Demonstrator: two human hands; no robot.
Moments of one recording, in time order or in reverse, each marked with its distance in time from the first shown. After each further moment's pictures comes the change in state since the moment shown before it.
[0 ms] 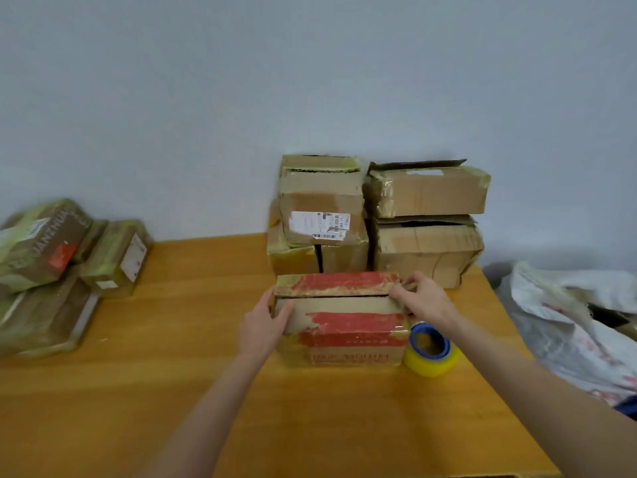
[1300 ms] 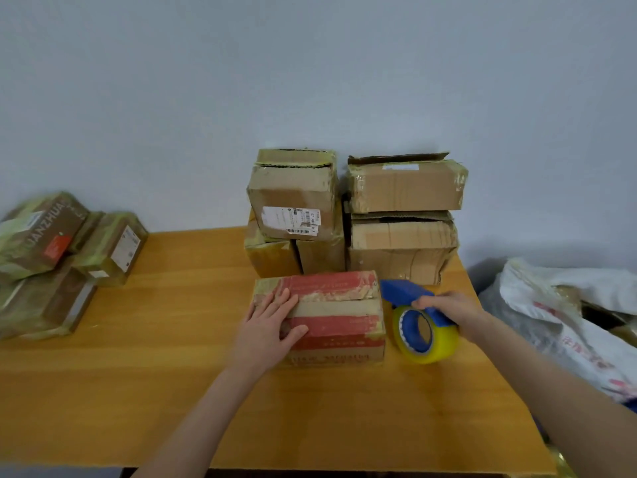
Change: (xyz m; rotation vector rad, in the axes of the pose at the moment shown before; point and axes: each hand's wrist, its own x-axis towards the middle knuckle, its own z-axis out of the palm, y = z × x) left_hand -0.050 0.048 0.044 0.619 -0.058 0.368; right_hand 0.032 0.100 -0.068 0.323 -0.169 0.332
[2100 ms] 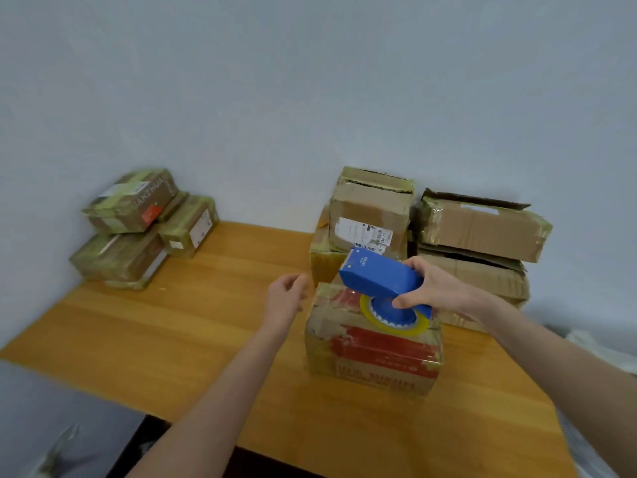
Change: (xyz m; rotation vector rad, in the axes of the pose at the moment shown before) left_hand -0.002 -0.032 -0.063 -1.206 0.329 -0.625; right_hand -0.084 -0.139 0.074 -0.484 -0.407 -0.606
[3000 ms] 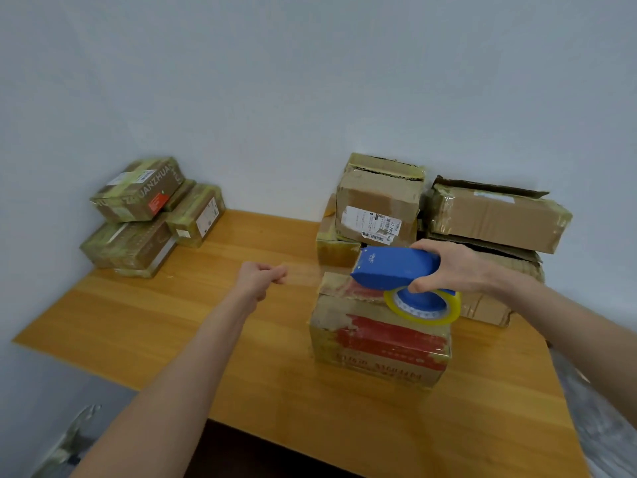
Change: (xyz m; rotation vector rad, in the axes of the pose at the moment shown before) left_hand 0.039 0.000 -0.050 0.121 0.001 -0.160; right_hand 0.007 -0.007 -0.022 -0.346 0.005 -0.146
